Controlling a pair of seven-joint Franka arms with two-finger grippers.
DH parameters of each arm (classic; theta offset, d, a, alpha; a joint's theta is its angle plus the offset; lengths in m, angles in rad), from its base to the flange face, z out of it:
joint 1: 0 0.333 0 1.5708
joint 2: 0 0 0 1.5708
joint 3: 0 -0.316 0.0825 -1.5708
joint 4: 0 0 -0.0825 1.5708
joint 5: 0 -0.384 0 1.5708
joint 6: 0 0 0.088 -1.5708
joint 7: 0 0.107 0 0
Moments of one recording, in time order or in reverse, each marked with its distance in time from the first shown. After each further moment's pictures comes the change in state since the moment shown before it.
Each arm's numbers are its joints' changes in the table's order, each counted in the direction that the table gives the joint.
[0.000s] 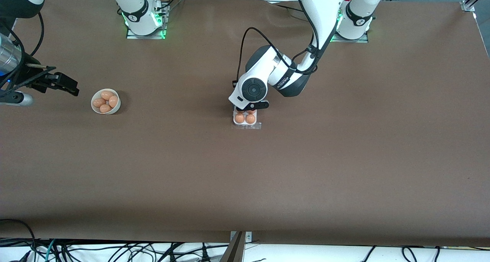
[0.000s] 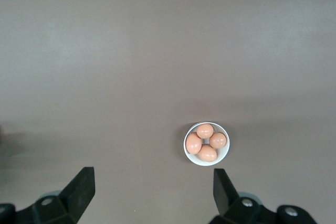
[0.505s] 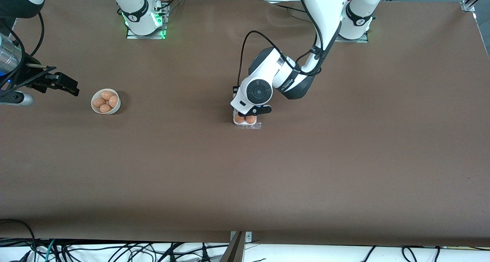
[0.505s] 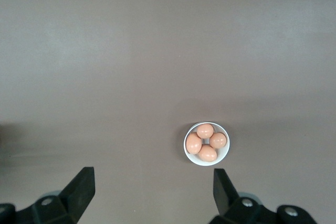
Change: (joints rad) left arm 0.013 -0.001 -0.018 0.027 0.000 -0.049 0.000; right arm 0.000 0.000 0.000 0.000 0.000 0.000 0.000
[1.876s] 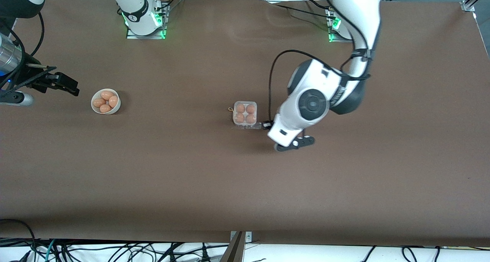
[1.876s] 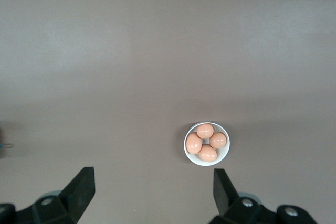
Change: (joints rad) left arm 0.123 0.059 -0.201 0.127 -0.107 -0.017 0.177; right arm 0.000 0.000 0.000 0.000 0.000 0.000 0.000
